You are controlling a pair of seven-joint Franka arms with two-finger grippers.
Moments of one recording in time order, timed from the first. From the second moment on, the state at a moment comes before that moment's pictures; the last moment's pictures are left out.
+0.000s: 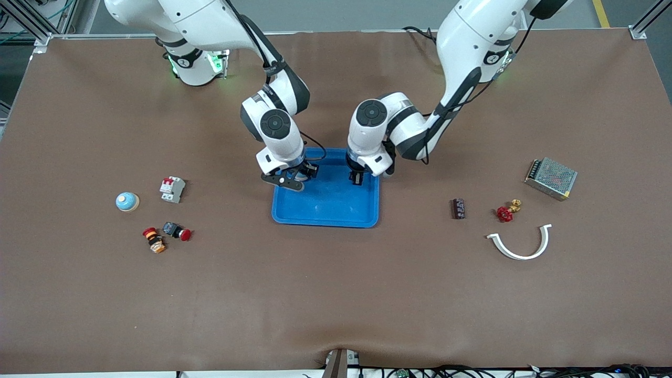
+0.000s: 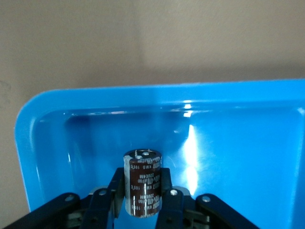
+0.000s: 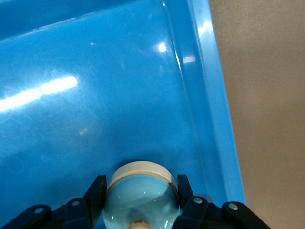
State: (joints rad) left arm -0.49 0.64 -0.35 -1.90 0.32 2.55 -2.49; right arm 0.73 0.51 -0.01 -2.01 0.12 2.49 0.93
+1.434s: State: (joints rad) left arm -0.53 0.65 -0.31 -1.74 0.39 2.37 -2.49; right arm 0.31 -0.02 -0.05 -1.96 0.06 1.81 0.08
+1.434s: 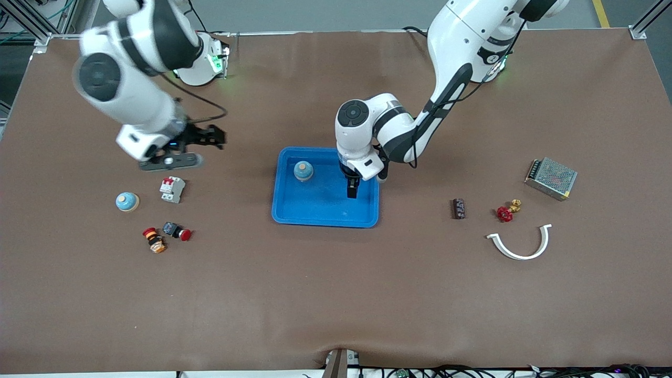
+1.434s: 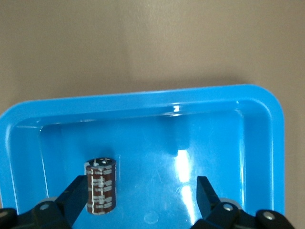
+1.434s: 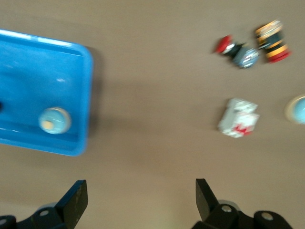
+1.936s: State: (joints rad) left arm -0.40 0.59 -0.32 -1.73 0.31 2.29 -2.26; right arm 0.00 -0.02 -0.05 -1.99 -0.04 1.91 -0.51
